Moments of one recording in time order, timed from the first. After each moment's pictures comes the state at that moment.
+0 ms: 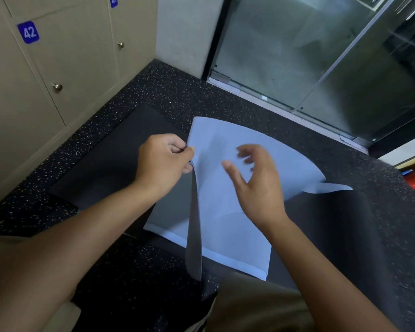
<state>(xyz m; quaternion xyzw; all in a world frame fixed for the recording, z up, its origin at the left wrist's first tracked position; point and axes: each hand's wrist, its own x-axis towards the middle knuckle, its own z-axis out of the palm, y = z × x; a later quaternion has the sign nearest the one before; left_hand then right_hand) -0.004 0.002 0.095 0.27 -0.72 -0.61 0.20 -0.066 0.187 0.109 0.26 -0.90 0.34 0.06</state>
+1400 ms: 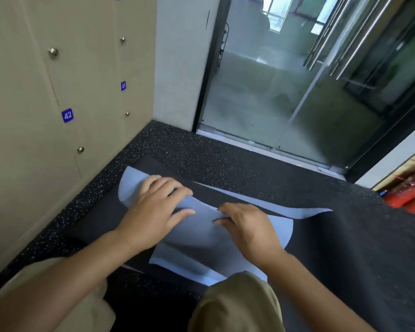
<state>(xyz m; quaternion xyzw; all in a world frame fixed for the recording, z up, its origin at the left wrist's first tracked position) 0.104 0.004 0.147 -0.06 -0.95 -0.12 0.29 0.025 0.237 0.178 0.43 -0.88 0.15 0.15</state>
